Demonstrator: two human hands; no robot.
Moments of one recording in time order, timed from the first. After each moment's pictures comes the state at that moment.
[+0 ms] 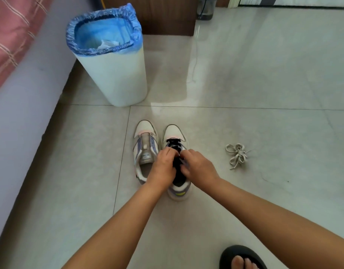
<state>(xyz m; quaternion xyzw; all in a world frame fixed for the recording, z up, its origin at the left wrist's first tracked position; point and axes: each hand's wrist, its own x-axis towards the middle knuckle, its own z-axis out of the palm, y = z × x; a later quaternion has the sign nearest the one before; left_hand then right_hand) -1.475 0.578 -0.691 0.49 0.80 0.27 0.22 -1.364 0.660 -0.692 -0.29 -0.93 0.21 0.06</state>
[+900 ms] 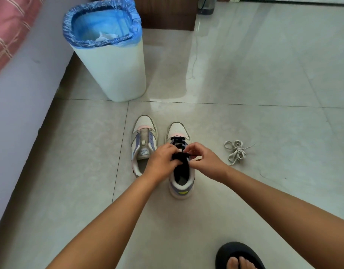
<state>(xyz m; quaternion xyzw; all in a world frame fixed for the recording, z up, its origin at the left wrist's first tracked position) -1.486 0.582 -0.689 0.46 0.78 0.31 0.28 -1.351 0.683 -0.673 -0.36 -0.72 0.60 0.02</state>
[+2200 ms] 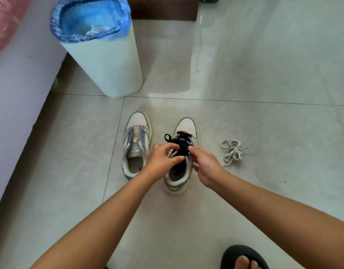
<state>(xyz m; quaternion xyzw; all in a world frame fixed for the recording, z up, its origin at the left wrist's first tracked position) -1.455 0.602 -0.677 0.27 0.81 0.34 0.40 -1.350 0.683 -0.675 -0.53 -0.35 0.76 0.12</state>
